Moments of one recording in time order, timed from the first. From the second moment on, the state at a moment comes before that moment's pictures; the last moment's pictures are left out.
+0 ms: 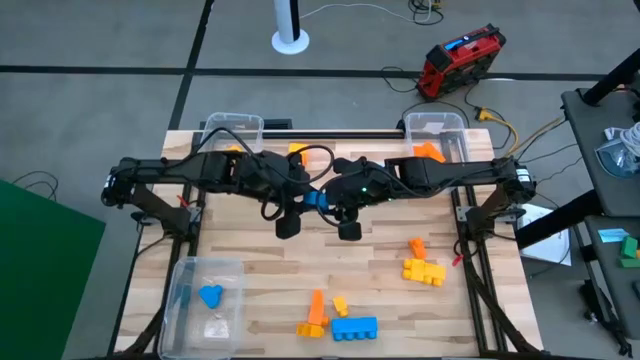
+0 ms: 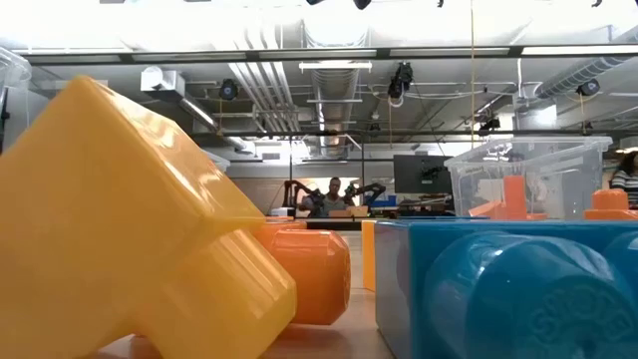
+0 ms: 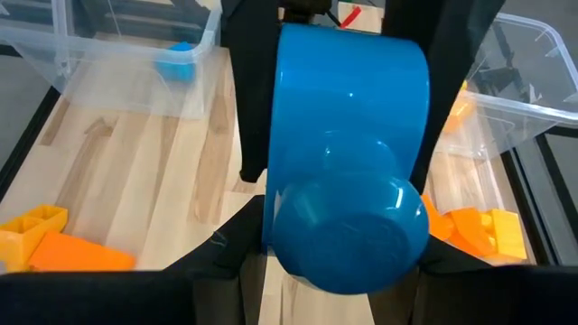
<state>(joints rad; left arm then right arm) -0.06 1.49 1.62 -0.74 -0.06 -0.04 0.06 1.68 1.72 -0.72 0.04 -0.09</state>
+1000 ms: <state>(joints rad) -0.56 1.42 1.73 -1.57 -0.04 -0.73 -0.10 1.67 1.69 -0.94 0.06 -0.02</state>
